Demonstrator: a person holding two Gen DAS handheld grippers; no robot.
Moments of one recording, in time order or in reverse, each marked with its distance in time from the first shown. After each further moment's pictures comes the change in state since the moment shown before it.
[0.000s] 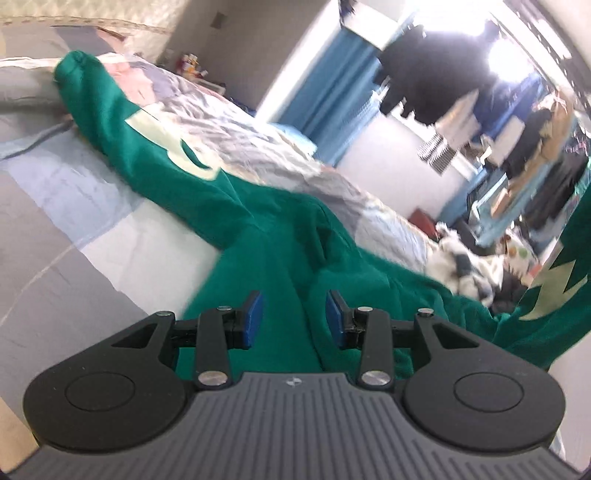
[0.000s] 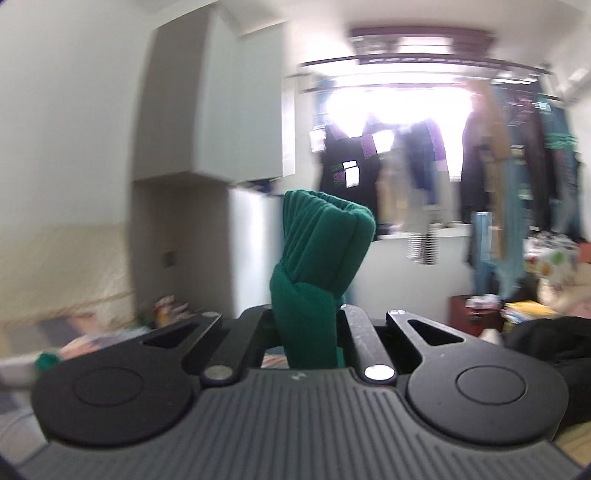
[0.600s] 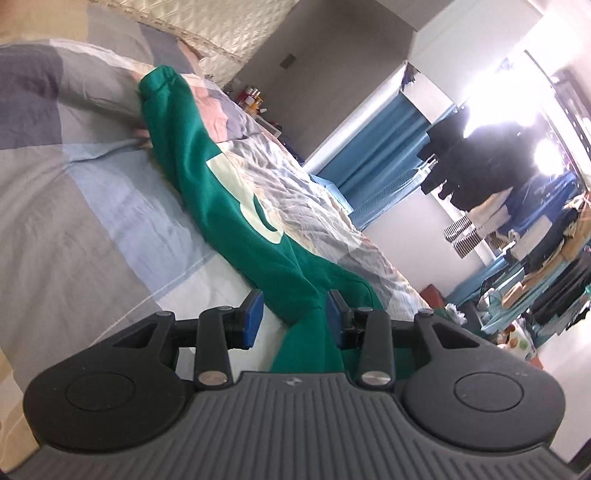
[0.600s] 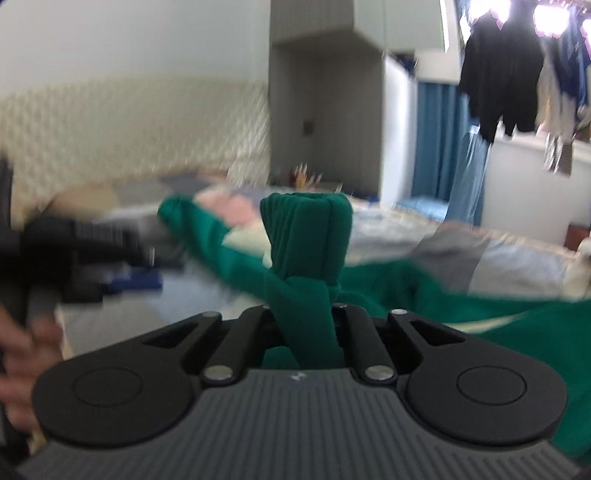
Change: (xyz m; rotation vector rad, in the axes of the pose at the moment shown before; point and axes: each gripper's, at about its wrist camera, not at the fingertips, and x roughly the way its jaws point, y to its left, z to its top) left arm -0.027 0.088 0.047 -0.241 -0.145 0.033; right arm 0.038 0.252 -0.208 -0.083 0.357 0.342
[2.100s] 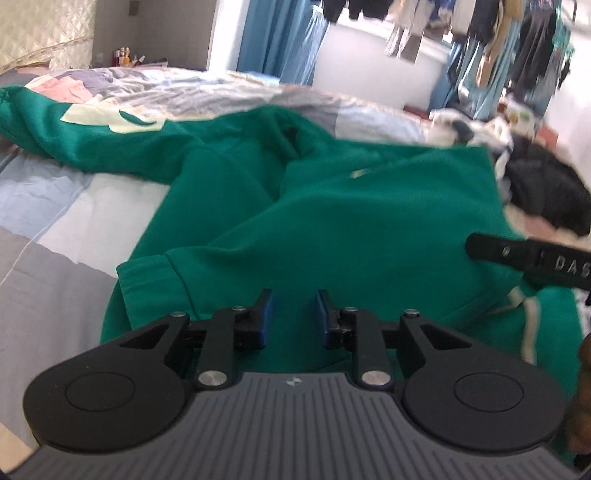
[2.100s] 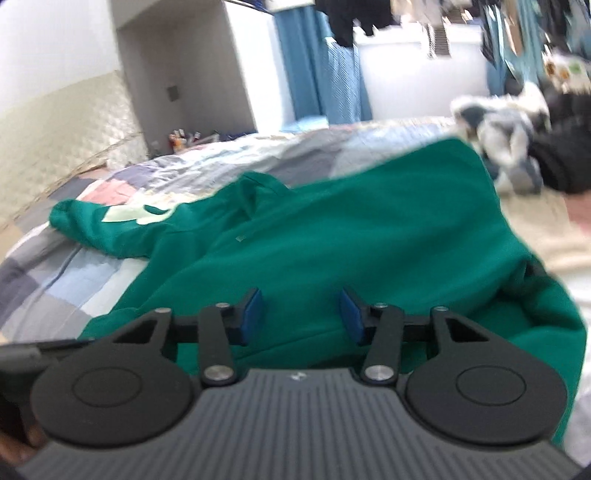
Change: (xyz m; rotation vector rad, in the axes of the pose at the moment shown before) left arm 0.065 -0.103 -0.165 0.634 0.351 0.033; right arm -0.037 -0.126 -0.051 0.369 0.165 -0.262
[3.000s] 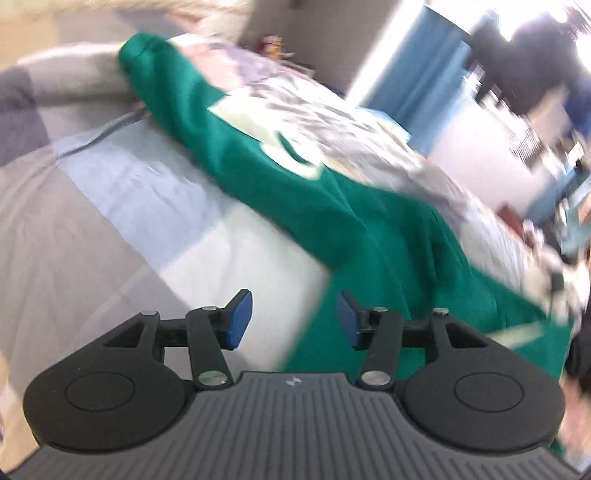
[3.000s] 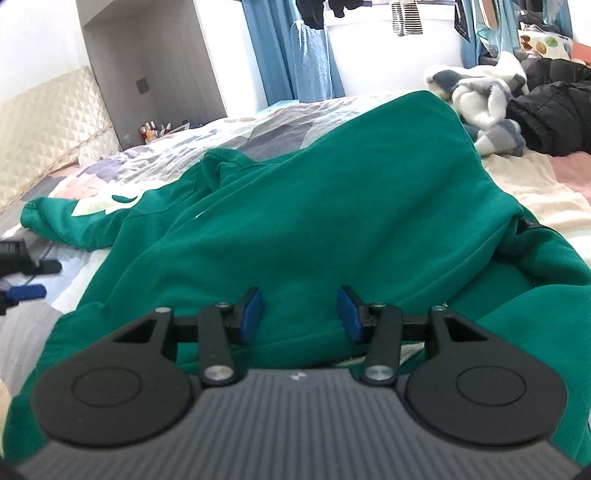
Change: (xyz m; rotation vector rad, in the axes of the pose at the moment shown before) left arm -0.009 0.143 0.075 -0.490 -0.082 0.187; right arm 0.019 -0.014 -0.024 0.059 0.030 -0.064
